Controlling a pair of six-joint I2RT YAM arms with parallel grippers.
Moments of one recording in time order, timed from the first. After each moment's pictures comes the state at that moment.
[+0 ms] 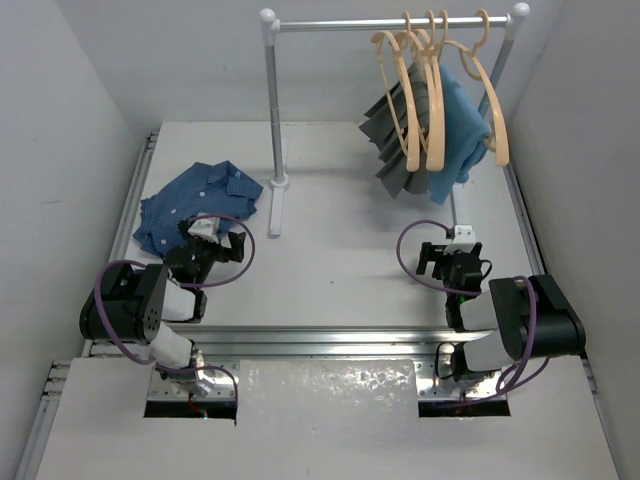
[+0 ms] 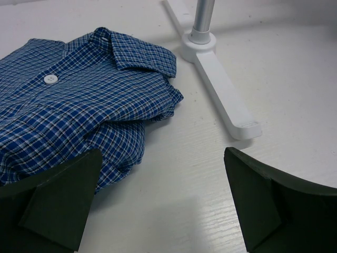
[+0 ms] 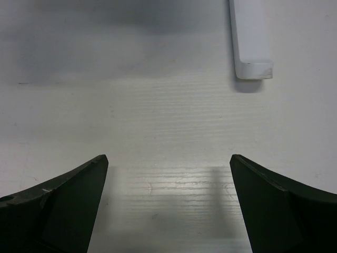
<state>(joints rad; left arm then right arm) 0.03 1.52 0.15 1.28 0.27 0.02 0.05 1.46 0.04 1.08 0.10 0.02</state>
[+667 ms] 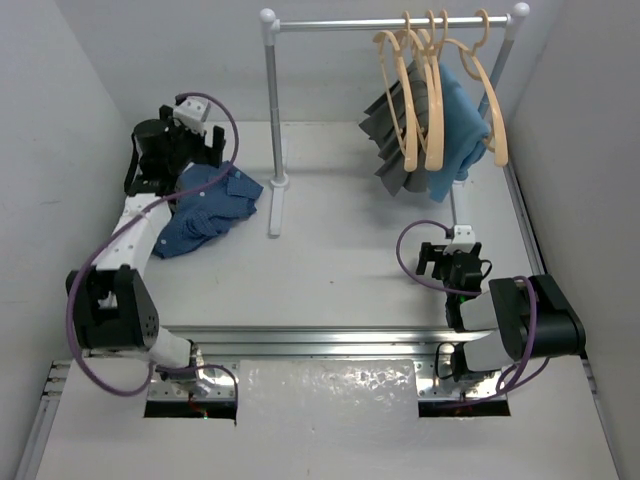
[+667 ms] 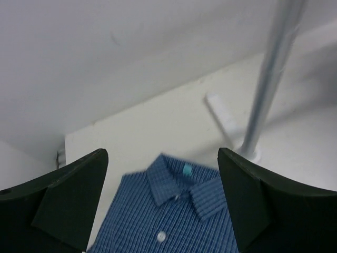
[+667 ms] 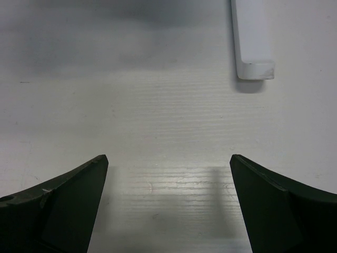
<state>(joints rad) 0.07 1.44 1.17 0.17 0.31 0.26 0.05 1.46 0.04 1.08 0.10 0.02</state>
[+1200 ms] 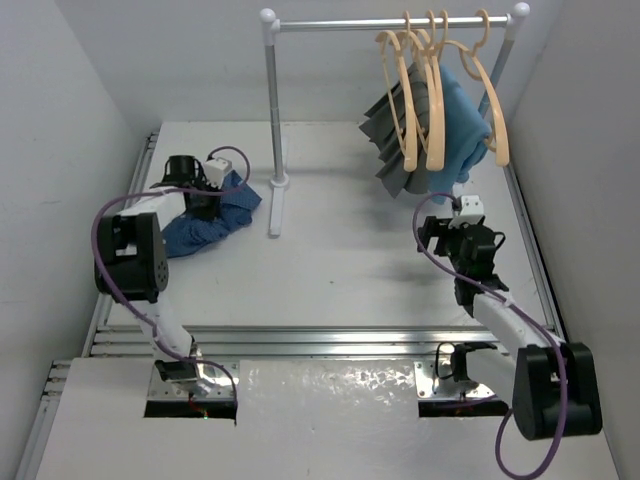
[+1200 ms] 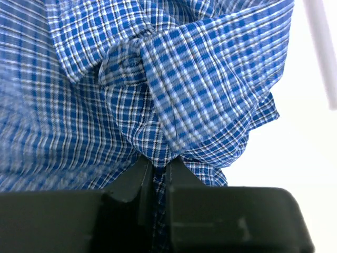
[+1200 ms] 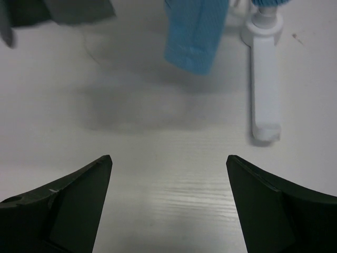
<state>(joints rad) 0.11 1.85 1.21 -0.35 0.25 0.41 0.05 1.09 0.28 0.49 -0.01 0.05</state>
